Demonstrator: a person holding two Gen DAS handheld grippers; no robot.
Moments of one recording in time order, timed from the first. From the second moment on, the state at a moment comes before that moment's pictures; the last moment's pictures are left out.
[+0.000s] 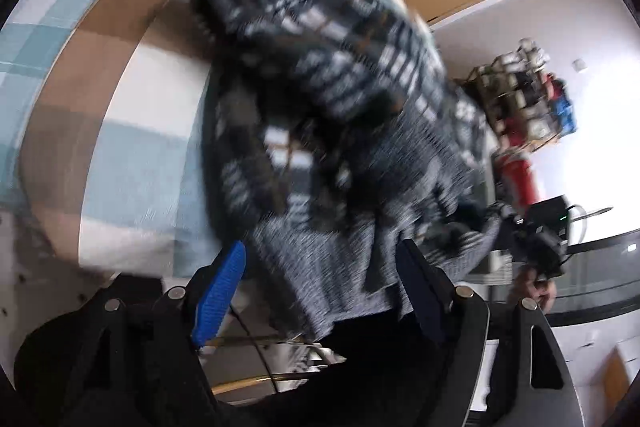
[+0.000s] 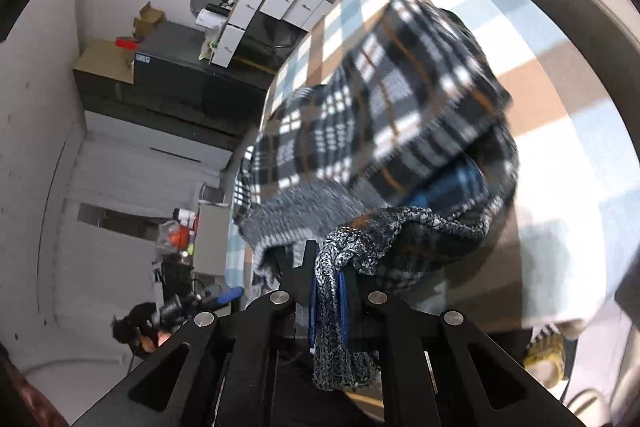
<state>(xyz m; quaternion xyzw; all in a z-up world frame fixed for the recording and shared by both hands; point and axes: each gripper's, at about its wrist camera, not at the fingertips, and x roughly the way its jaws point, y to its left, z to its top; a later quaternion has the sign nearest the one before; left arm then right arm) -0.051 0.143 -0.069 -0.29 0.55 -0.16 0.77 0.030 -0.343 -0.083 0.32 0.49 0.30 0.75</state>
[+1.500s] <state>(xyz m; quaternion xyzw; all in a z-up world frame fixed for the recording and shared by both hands) -0.047 0.122 -0.097 -0.31 0.59 -0.18 0.73 -0.004 -0.361 -0.163 0.20 0.61 0.30 0.70</state>
